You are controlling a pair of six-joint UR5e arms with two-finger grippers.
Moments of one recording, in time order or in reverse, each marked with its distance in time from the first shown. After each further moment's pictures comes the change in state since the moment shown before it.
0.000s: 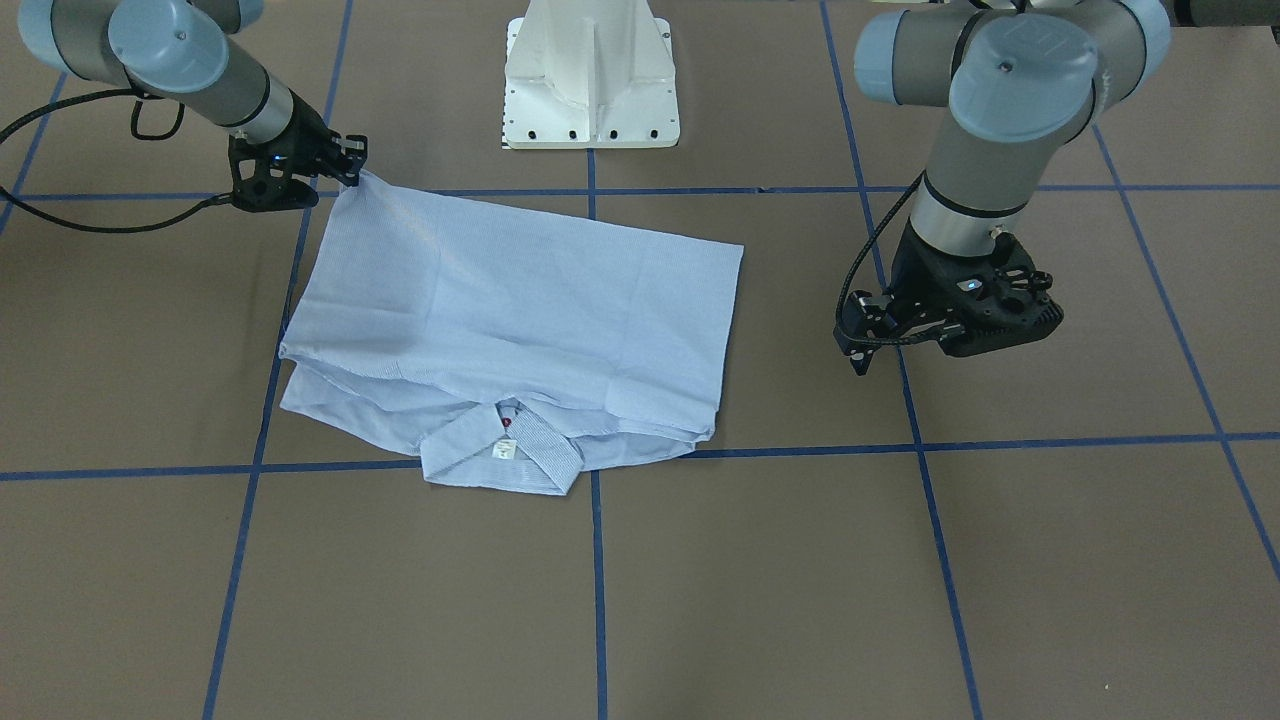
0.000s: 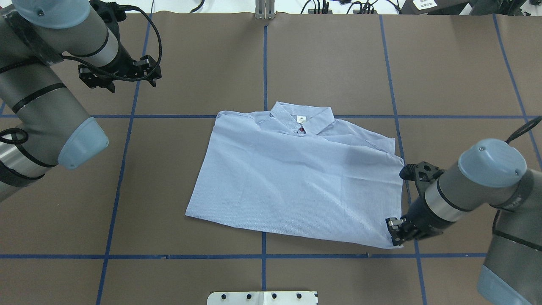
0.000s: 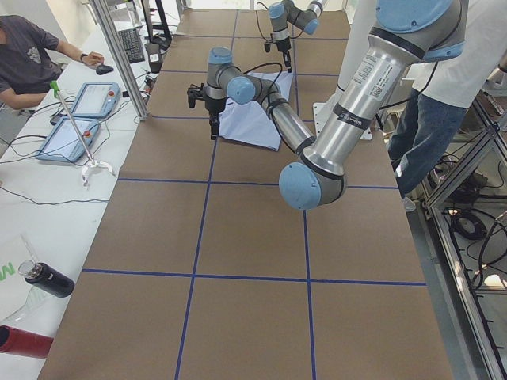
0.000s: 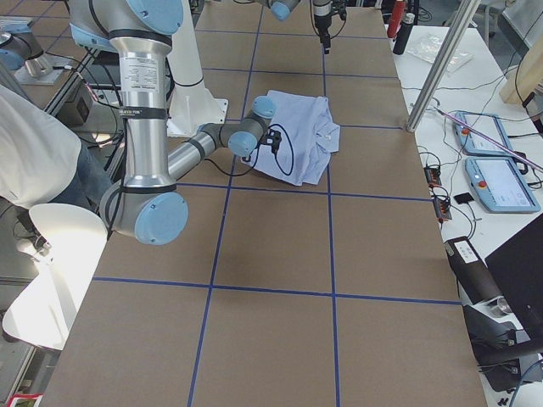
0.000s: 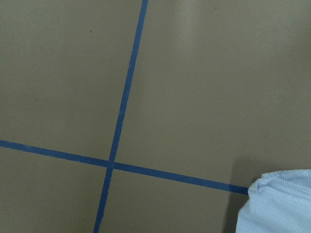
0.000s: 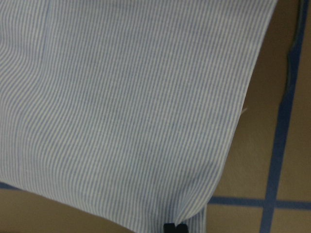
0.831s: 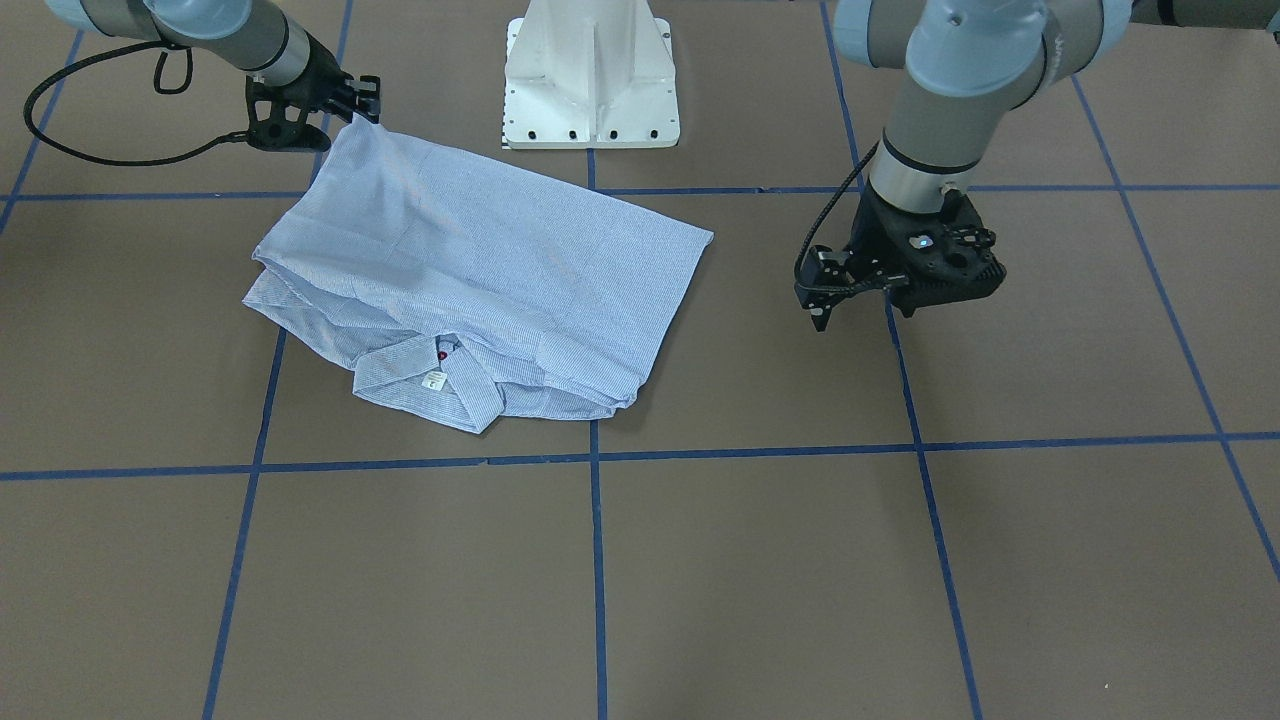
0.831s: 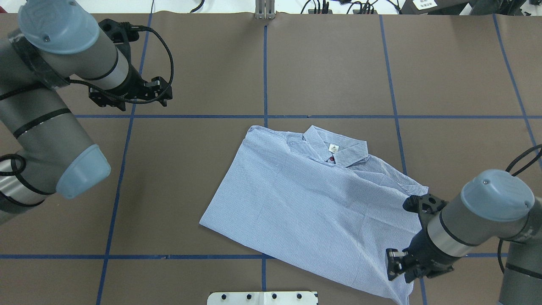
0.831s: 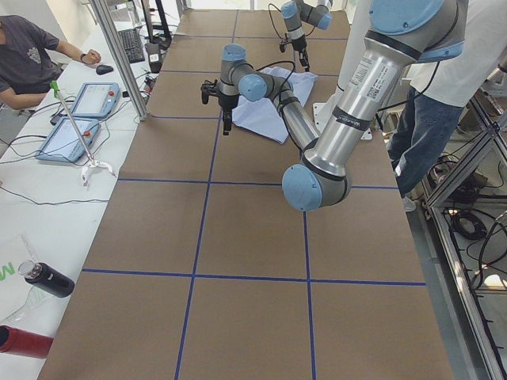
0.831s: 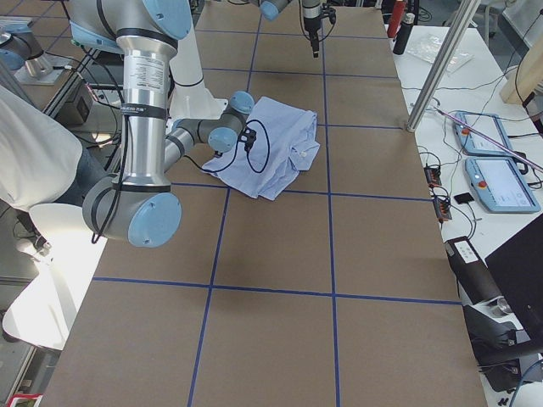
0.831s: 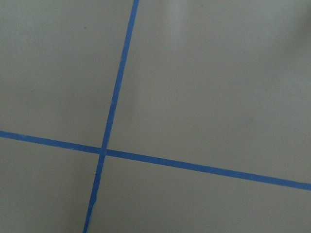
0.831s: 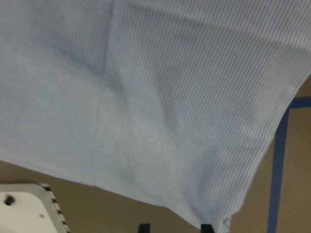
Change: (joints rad) left arm 0.103 0.031 -0.094 0.016 -0.002 -0.026; right arm -0.041 0.010 0.072 0.001 0.002 0.172
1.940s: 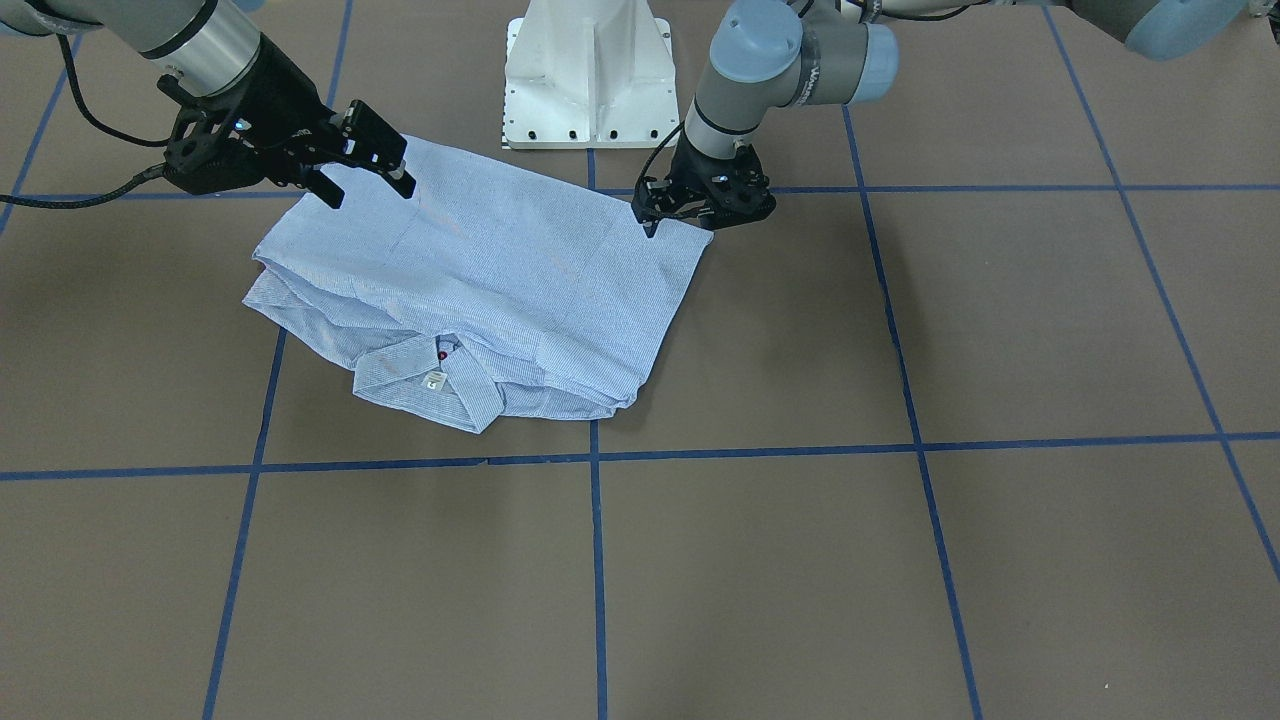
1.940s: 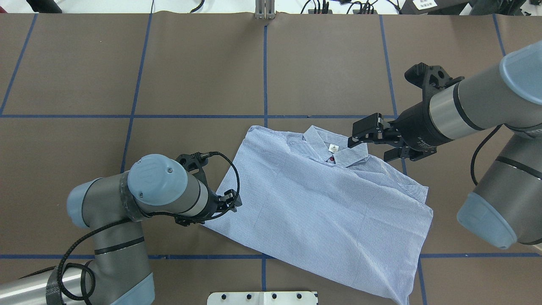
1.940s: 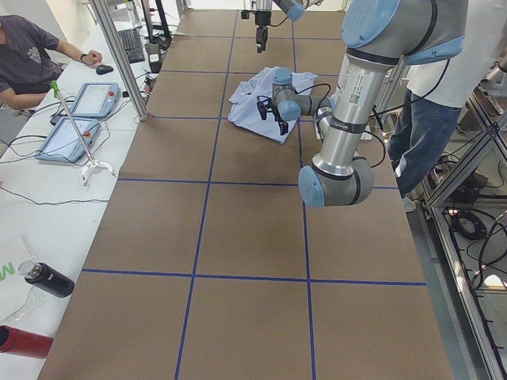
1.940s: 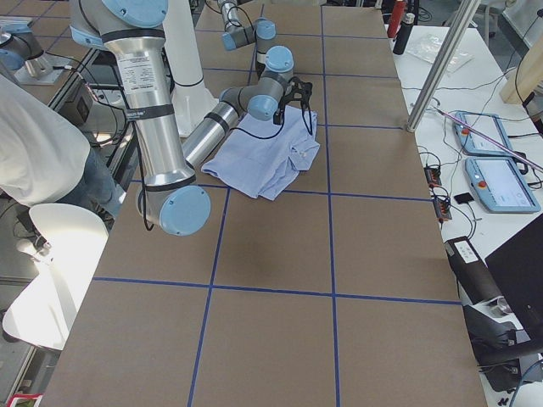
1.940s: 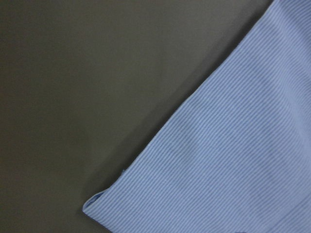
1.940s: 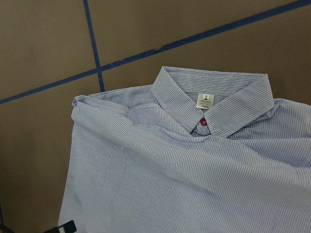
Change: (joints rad) left arm 0.413 0.048 0.101 -0.357 0.067 -0.558; right arm 0.326 0.295 -0.049 -0.003 -0.047 -0.014
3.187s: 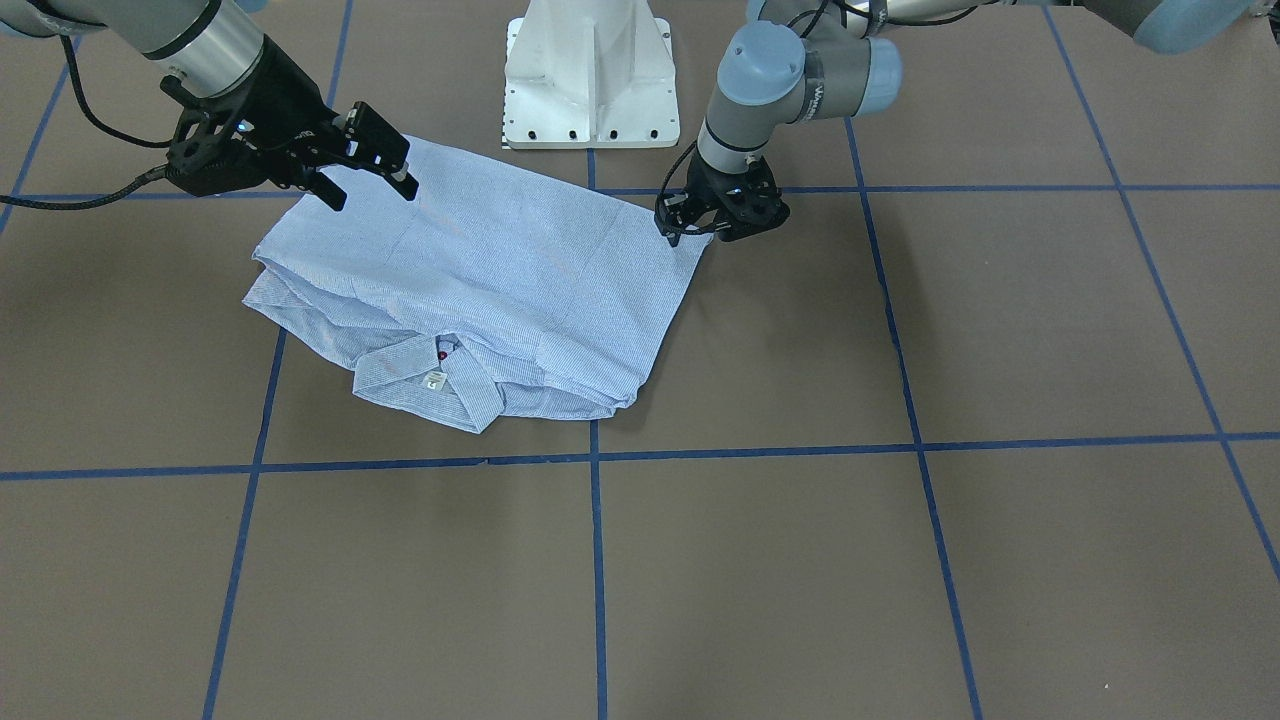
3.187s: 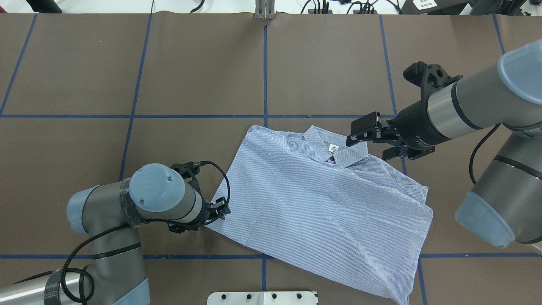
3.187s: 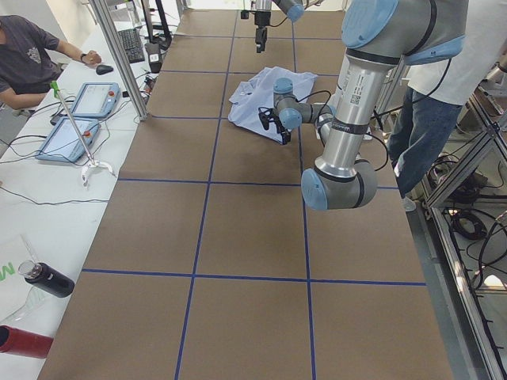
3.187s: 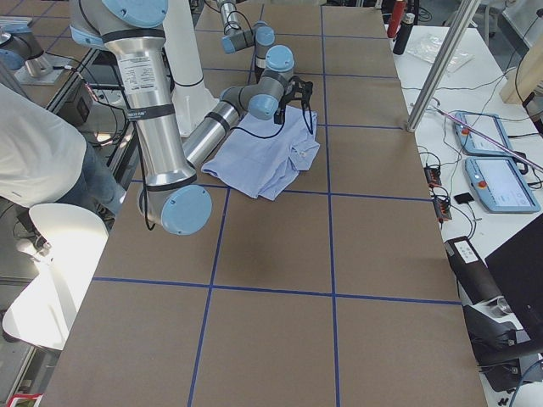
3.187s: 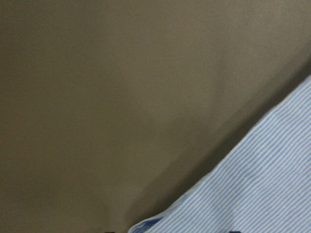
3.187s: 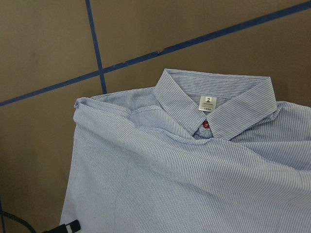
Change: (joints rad) left arm 0.018 0.032 0.019 0.007 -0.002 -0.028; right arm 0.000 0.004 -0.002 0.000 -0.004 0.000
